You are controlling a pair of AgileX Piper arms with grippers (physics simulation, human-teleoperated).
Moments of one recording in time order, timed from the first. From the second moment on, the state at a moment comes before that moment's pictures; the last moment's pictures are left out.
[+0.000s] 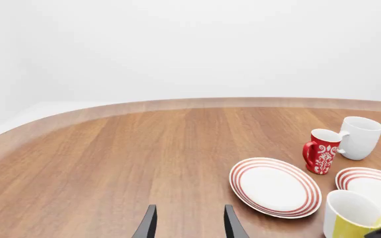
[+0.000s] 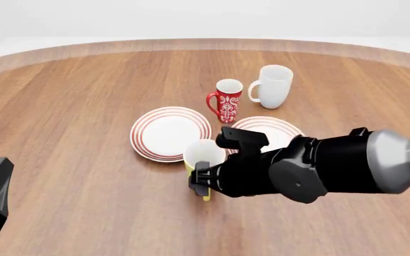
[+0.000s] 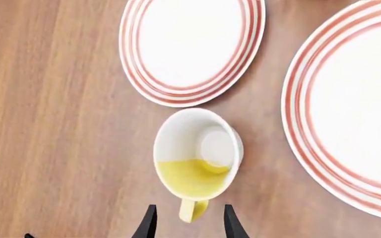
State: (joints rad) left arm 0.00 0.00 0.00 0.00 0.00; right arm 0.84 1.62 -0.76 0.09 0.69
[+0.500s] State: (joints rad) left arm 0.00 0.00 0.00 0.00 0.00; right arm 0.85 1.66 -0.73 0.01 0.71
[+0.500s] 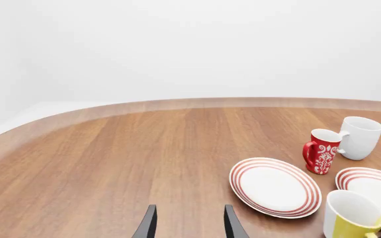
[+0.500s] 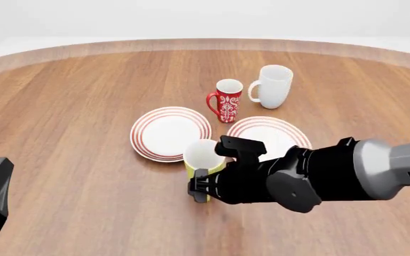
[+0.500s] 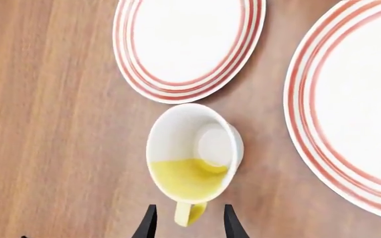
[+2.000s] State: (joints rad) left arm 0.00 0.00 0.00 0.00 0.00; right arm 0.81 1.57 -0.69 0.03 0.66
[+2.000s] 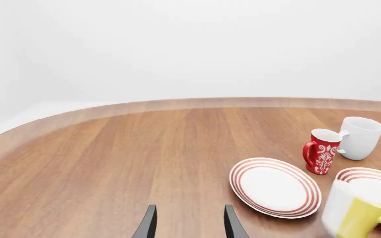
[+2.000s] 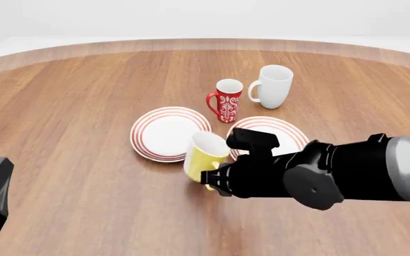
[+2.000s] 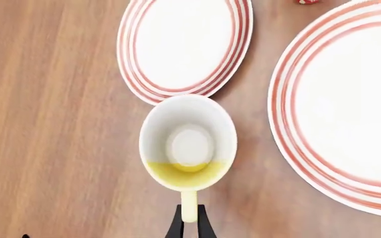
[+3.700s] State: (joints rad) left arm 0.00 0.00 0.00 0.00 0.00; right arm 0.43 1.38 -0.72 0.25 0.30
